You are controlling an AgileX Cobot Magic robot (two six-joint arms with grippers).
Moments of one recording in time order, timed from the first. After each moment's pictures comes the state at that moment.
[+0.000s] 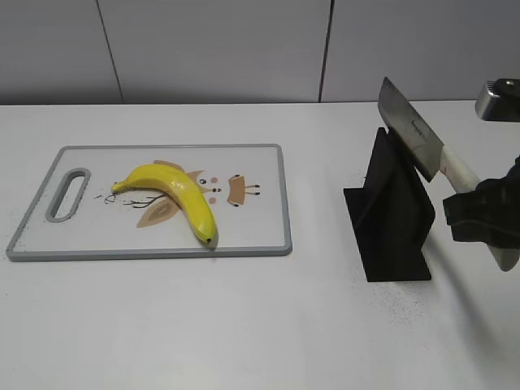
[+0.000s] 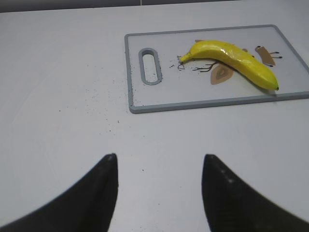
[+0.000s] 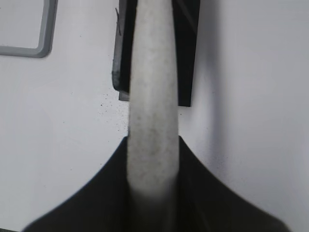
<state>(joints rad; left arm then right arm) -0.09 -0.01 -0.47 -0.06 1.08 0.14 0.36 1.21 -0.67 0.02 0.58 0.29</state>
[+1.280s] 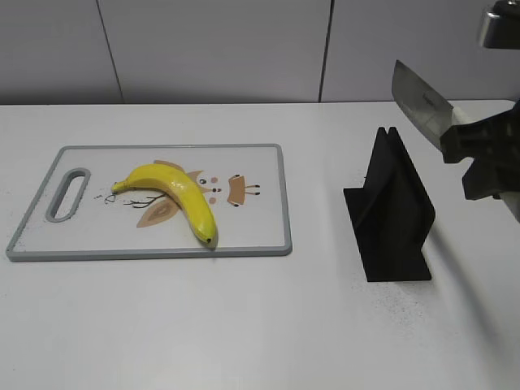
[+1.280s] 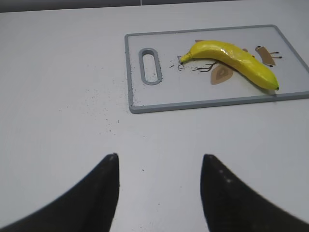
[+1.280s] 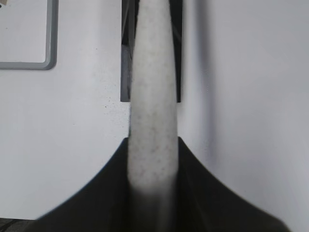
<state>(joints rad) -0.09 -0.01 -0.47 -0.06 1.08 0.14 0.50 1.24 -0.94 -0.15 0.91 0.55</state>
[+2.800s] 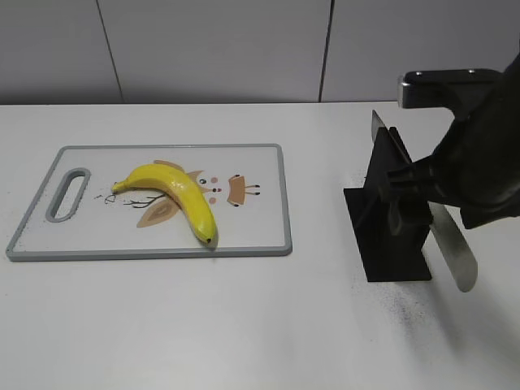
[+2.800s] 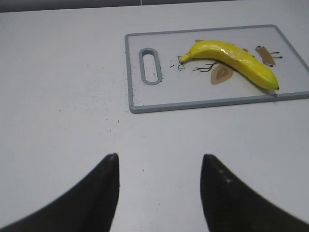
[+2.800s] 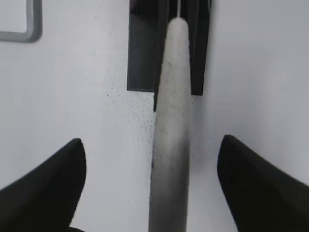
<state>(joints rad) -0.09 -0.01 -0.47 -0.06 1.08 0.14 0.52 1.48 -0.97 -0.12 0.86 0.51</state>
